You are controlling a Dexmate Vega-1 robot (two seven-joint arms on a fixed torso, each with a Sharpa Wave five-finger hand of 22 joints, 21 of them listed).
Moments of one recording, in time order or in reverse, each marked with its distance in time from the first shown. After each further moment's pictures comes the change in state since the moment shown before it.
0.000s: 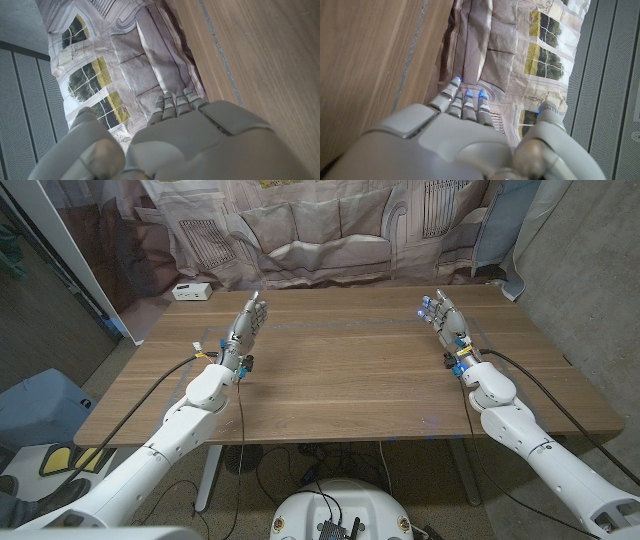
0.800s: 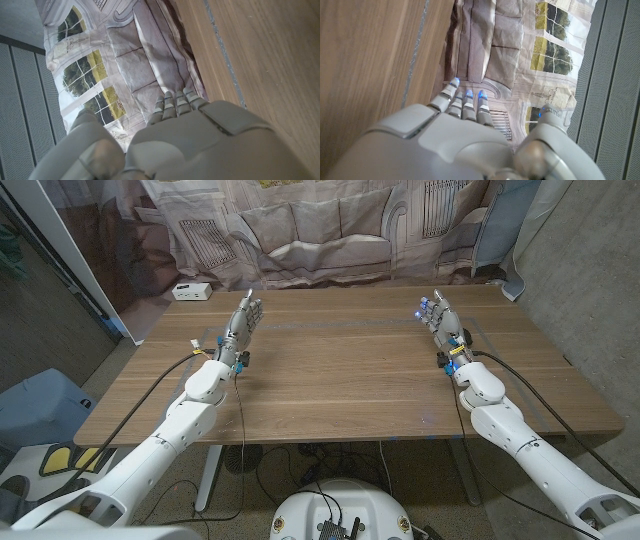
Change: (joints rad) left arm -0.097 -0.046 0.020 0.167 -0.022 -0.058 -0.079; left_hand -0.012 -0.001 -0.004 0.004 0.000 0.000 0.000 0.008 0.000 0.000 0.000 0.005 0.000 0.000 0.000 0.005 0.000 0.004 -0.004 0.013 0.000; right arm 0.019 0.038 -0.016 0.016 0.010 -0.026 -0.033; right_hand -0.037 -0.008 -0.005 0.012 0.000 0.012 -0.012 0.022 0.003 0.009 -0.003 0.012 0.000 -0.013 0.012 0.000 0.003 -0.042 0.002 -0.018 0.000
